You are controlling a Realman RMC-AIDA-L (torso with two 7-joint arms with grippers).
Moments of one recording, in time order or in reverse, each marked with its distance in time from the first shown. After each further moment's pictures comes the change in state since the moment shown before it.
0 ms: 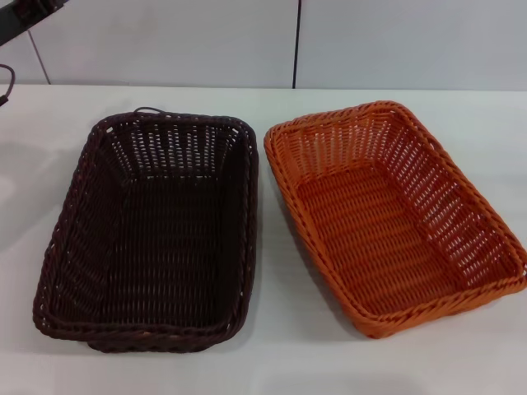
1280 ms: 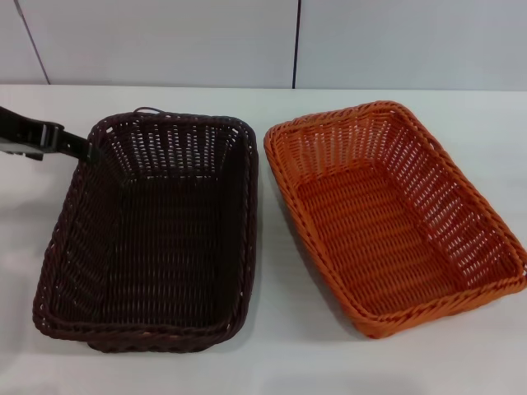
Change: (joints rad) left arm -0.064 -0.051 -0.016 -0.712 1.422 -0.617 -0.988; right arm 0.001 -0.006 0.005 0.001 0.053 0.054 -0.046
